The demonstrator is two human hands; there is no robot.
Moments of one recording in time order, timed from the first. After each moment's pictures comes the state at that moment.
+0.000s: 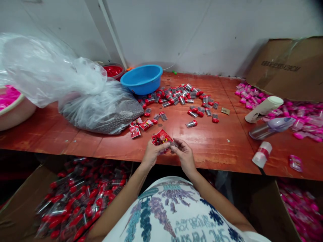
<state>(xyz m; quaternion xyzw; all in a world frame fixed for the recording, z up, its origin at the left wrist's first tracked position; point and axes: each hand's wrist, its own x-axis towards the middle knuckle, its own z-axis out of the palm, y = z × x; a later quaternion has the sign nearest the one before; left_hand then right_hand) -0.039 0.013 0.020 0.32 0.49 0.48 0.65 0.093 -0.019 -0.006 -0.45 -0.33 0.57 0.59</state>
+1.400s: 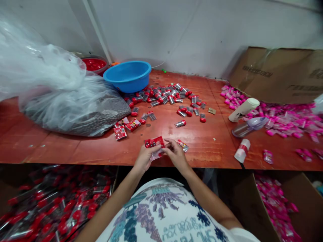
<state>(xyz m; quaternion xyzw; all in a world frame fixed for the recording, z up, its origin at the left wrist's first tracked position) -0.021 0.013 0.004 0.19 0.47 0.47 0.72 0.130 -0.009 -0.027 -0.53 -0.57 0.41 0.47</state>
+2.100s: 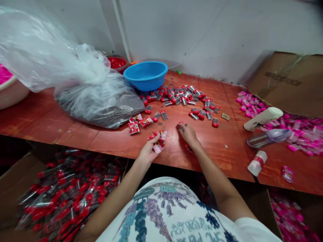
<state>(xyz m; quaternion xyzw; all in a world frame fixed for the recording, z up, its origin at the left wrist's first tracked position) -0.041 0.036 0.007 -0.06 0.42 0.54 0.73 0.158 0.097 -0.023 -0.67 -0.68 0.21 0.21</state>
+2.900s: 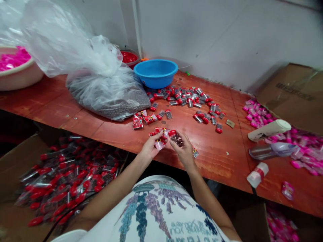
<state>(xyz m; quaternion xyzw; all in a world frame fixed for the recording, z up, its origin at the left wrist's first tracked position) -0.035 0.036 0.010 -0.05 0.38 0.57 0.73 0.112 0.011 -0.003 -0.53 -0.62 0.34 0.47</state>
